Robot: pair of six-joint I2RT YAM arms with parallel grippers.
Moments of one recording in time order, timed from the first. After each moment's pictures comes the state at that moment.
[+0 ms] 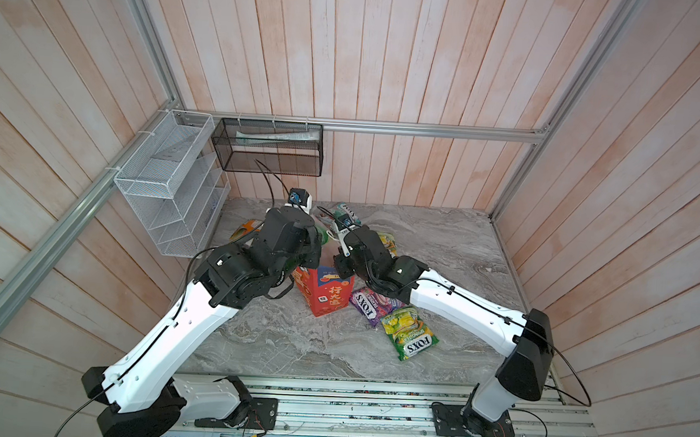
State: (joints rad) left arm -0.76 1.25 1.70 -1.03 -0.43 -0.34; right arm 0.98 1.69 1.54 -0.43 0.34 0.18
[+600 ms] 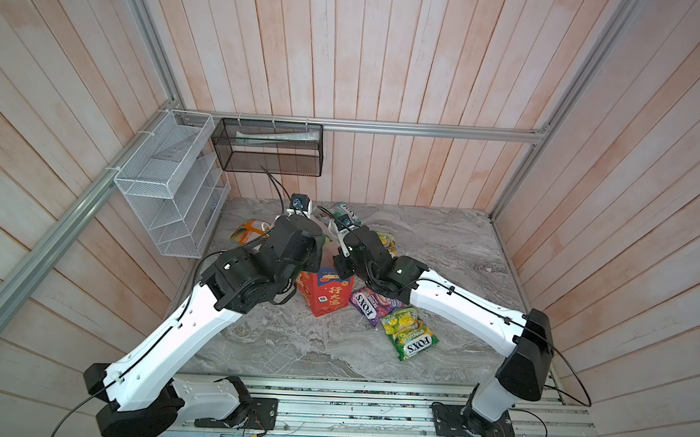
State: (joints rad) left arm -0.81 1.22 1.64 -1.03 -0.56 -0.37; right arm 0.99 1.69 1.54 -0.43 0.34 0.18
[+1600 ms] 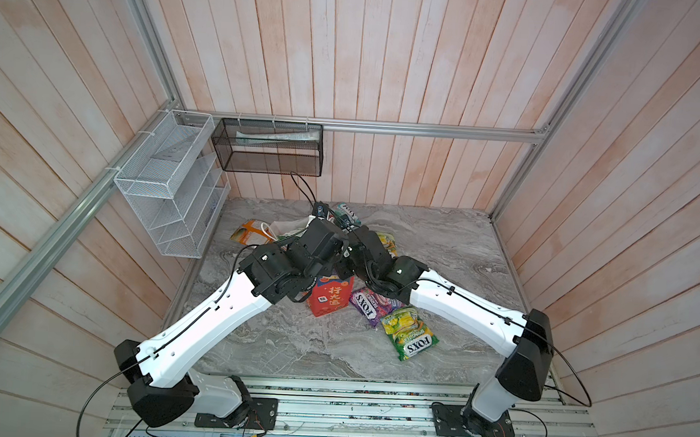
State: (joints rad) left arm -0.84 1.38 1.64 -1.06 -0.61 -0.38; right arm 0.99 1.69 1.55 -0.44 0.34 0.17
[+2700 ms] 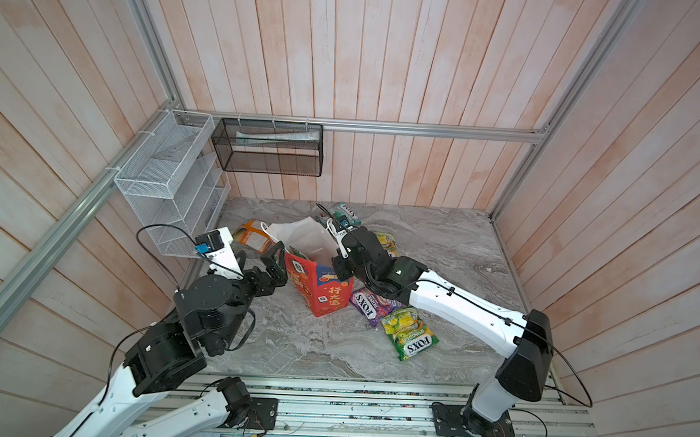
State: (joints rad) left arm -0.84 0.71 1.14 -0.62 -0.67 -0.57; right arm 1.00 1.69 1.56 -0.45 0.35 0.17
